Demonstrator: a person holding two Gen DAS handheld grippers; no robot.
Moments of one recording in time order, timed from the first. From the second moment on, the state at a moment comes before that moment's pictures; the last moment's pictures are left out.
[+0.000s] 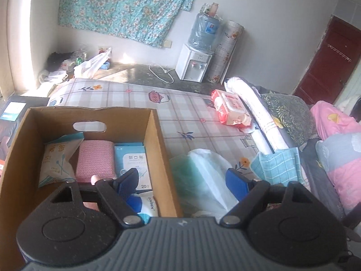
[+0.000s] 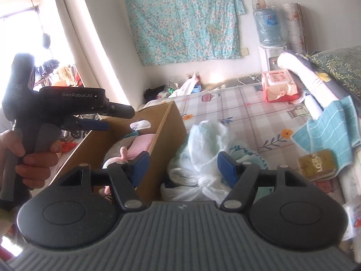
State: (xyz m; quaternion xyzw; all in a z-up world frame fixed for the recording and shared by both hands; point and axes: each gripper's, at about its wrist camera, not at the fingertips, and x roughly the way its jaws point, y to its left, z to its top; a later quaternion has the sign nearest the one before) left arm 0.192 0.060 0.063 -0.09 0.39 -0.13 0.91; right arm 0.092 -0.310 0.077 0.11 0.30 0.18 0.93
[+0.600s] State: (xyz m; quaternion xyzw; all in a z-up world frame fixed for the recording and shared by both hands) left arm 0.310 -0.150 -0.024 -0.08 0.53 -0.24 0.81; right arm 0.233 -0.477 0.002 0.01 0.35 -0.07 0.93
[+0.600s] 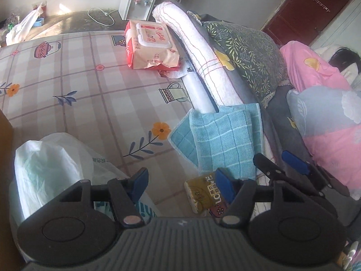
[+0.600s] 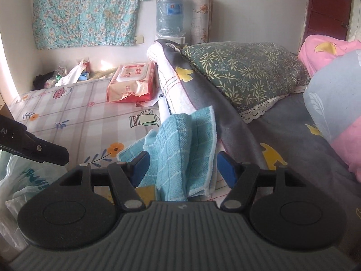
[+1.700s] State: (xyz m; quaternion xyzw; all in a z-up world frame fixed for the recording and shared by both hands) left arm 0.385 -0.185 -0.104 -0.18 0.60 -0.23 0.74; right arm 0.264 -0.504 -0.042 0.03 0.36 -0.07 0.93
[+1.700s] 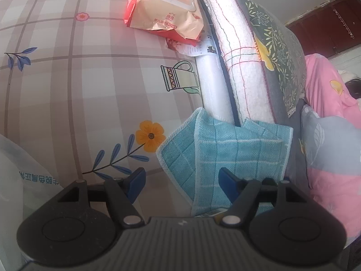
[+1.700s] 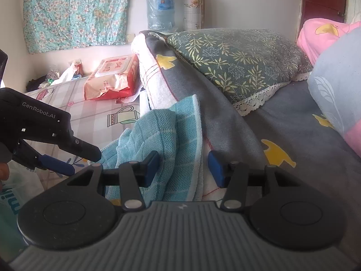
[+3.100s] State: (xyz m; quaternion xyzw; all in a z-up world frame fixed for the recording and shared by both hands) left arm 0.391 -0.187 -0.109 -0.13 0.59 -0.21 0.77; right arm 0.290 -0.464 -0.028 0.04 0.42 0.09 0.90
